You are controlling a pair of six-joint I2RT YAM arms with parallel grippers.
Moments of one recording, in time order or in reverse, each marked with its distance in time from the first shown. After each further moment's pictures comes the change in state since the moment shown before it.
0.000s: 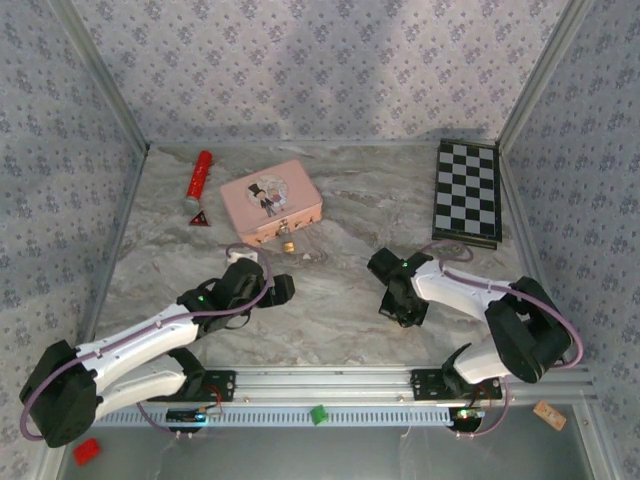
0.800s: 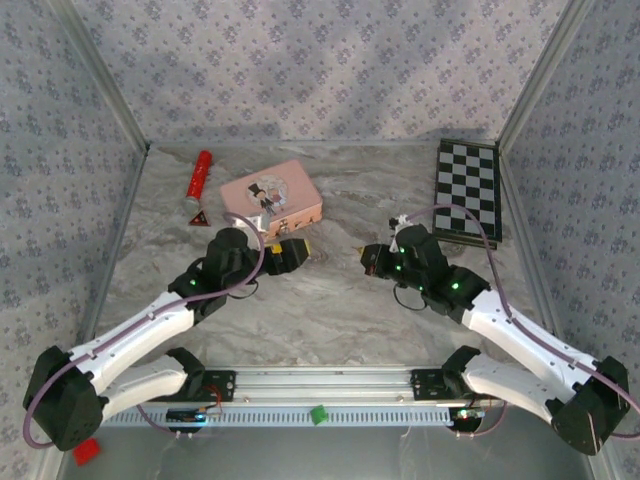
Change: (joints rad) left arm 0.104 0.019 0.161 0.299 0.306 0.062; right arm 0.031 -0.462 0.023 0.588 -0.098 -0.275
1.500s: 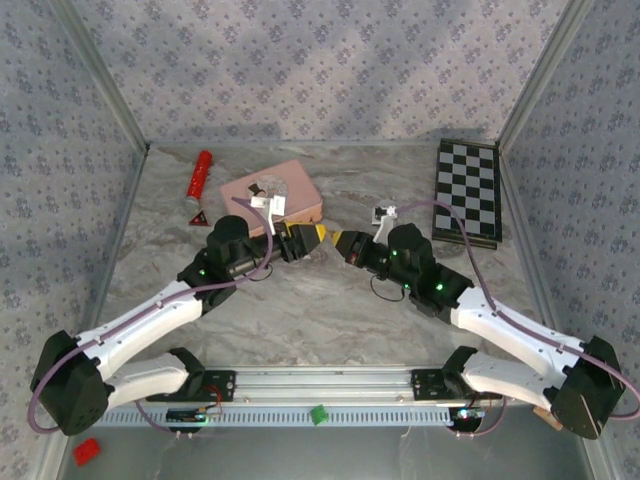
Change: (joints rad) left arm -0.046 0.089 0.102 0.251 0.148 -0.010; right arm 0.102 0.076 -0.017 0.360 -0.029 0.202
